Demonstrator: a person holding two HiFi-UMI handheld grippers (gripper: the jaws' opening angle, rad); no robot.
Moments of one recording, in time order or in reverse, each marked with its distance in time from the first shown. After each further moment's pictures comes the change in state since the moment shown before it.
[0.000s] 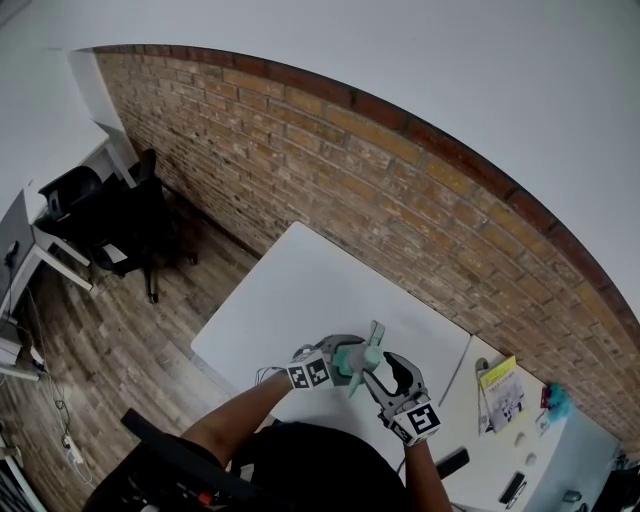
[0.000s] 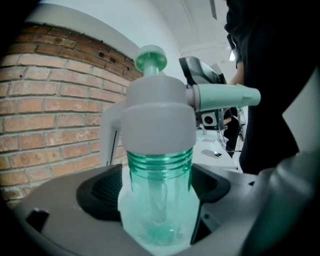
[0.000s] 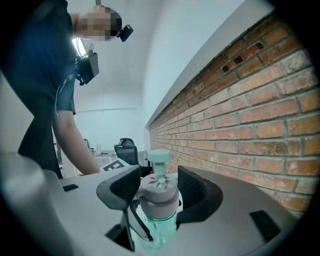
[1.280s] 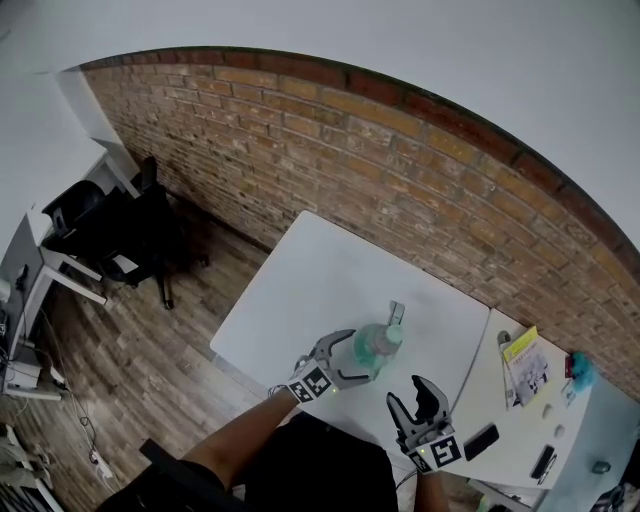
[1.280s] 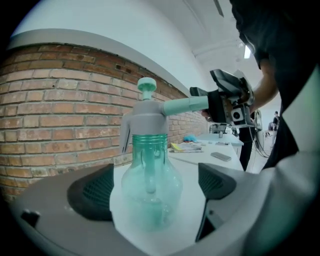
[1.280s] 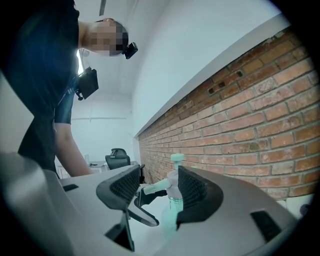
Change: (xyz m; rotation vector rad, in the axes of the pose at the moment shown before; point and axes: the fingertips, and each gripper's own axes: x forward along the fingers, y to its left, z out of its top) left arm -0.054 -0.024 -0.021 -0.083 -0.017 0.213; right arm -0.072 0.061 0.009 0.064 -0.114 -0.168
